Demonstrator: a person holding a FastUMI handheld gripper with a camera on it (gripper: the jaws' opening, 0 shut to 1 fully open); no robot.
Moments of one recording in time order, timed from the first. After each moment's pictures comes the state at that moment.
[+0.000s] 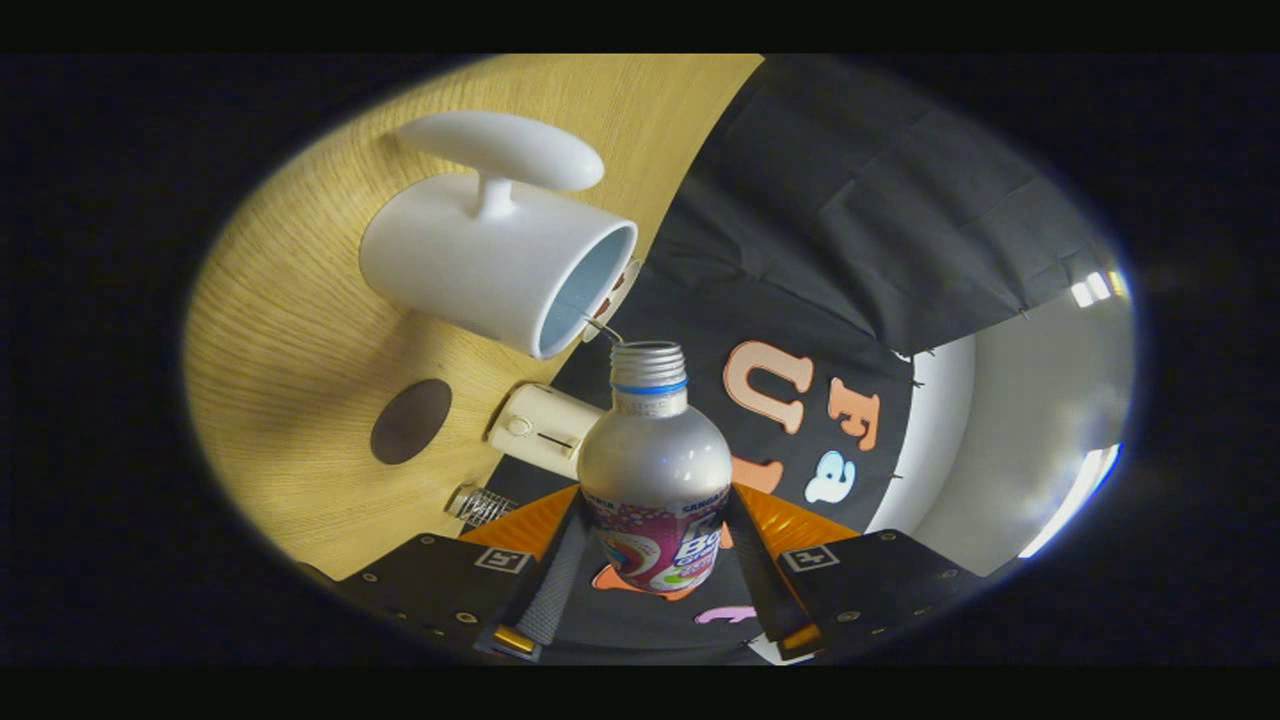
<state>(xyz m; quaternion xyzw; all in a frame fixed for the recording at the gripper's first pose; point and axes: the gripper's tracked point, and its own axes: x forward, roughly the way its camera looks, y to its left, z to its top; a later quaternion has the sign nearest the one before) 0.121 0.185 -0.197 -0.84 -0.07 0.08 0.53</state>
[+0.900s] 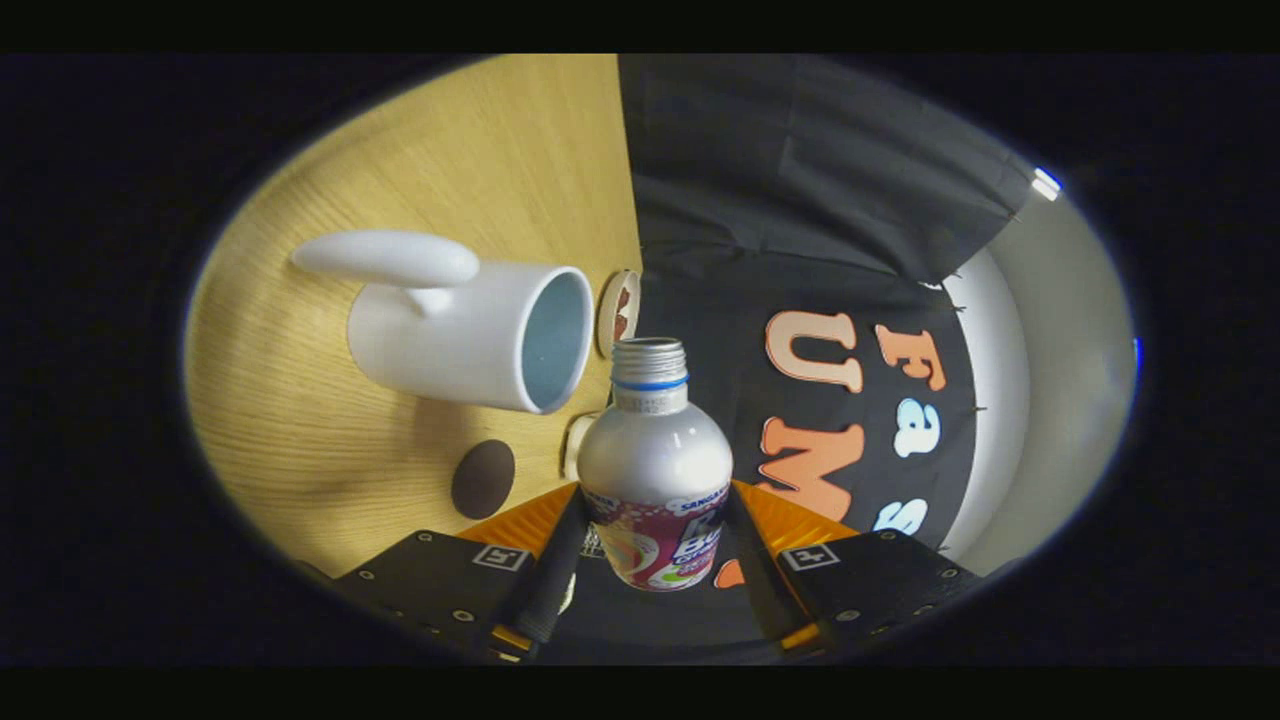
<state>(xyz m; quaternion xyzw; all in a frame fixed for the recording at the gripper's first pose) 0.116 0.187 -0.217 -0.71 0.03 0.13 0.69</state>
